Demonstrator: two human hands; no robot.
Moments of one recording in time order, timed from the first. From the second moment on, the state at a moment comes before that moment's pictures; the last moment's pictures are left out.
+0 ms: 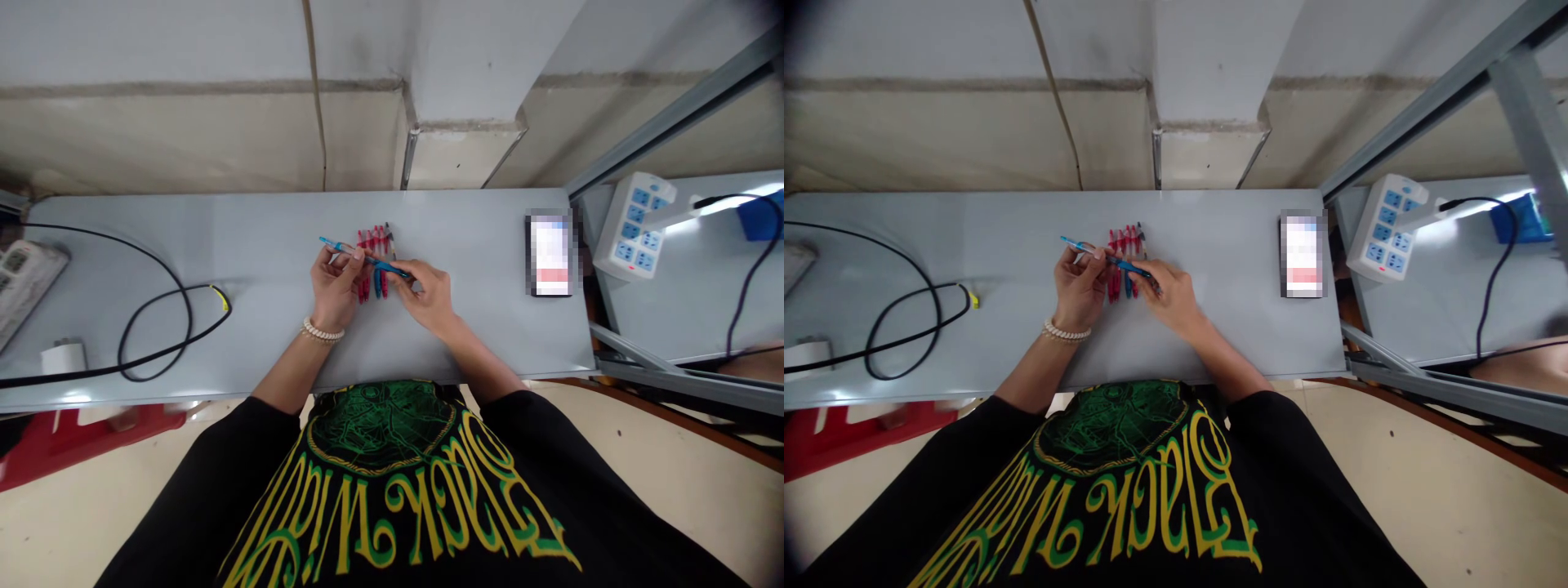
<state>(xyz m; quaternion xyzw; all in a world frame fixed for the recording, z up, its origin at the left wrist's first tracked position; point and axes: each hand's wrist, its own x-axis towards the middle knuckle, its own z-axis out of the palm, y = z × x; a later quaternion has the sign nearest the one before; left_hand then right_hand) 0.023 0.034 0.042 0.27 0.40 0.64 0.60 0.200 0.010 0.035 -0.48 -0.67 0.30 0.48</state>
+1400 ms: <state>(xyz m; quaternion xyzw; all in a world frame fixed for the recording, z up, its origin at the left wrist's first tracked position) 0.010 0.036 0.040 0.40 0.35 0.59 0.61 0.199 0.012 0.060 -0.42 -0.53 0.60 0.41</state>
